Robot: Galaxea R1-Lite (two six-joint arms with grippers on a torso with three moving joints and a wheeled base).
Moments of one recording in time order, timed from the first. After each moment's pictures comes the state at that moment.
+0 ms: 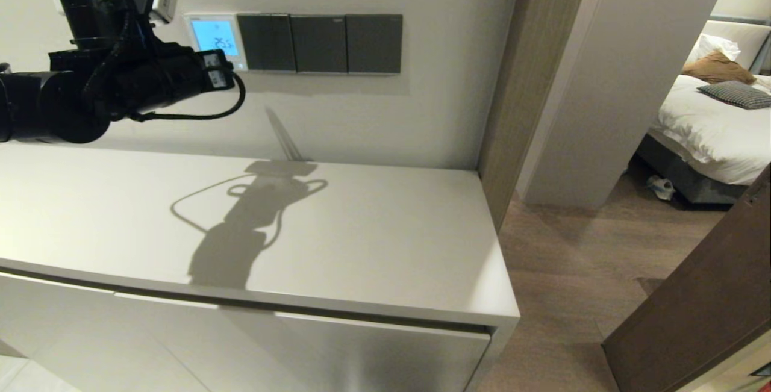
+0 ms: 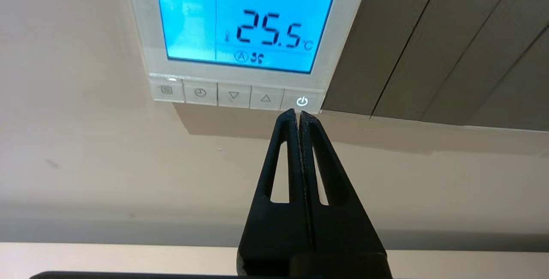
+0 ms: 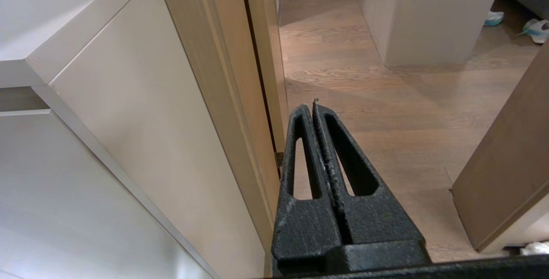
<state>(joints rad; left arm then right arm) -0.12 1.89 -1.56 -0.32 -0.09 -0.13 0.01 0.00 0.00 0.01 0.00 0.02</state>
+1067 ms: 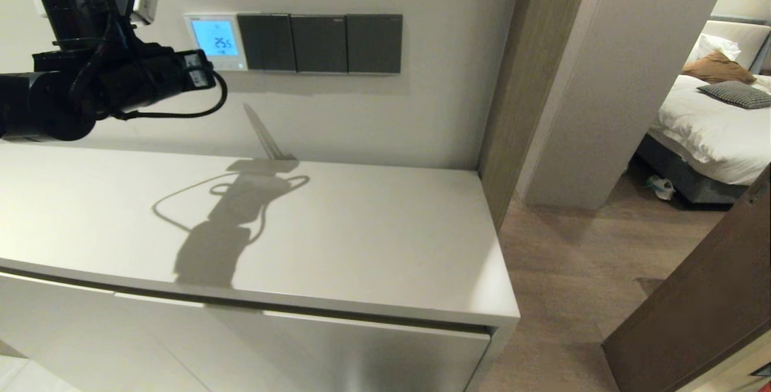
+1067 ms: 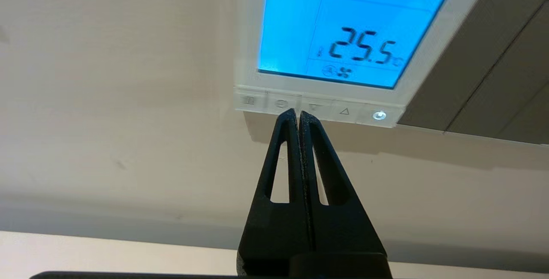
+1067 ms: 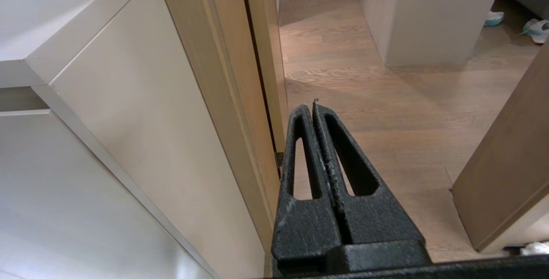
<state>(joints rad) -0.06 1.91 -1.58 -0.32 -0.09 -0.12 0.01 0.00 0.00 0.01 0.00 0.02</state>
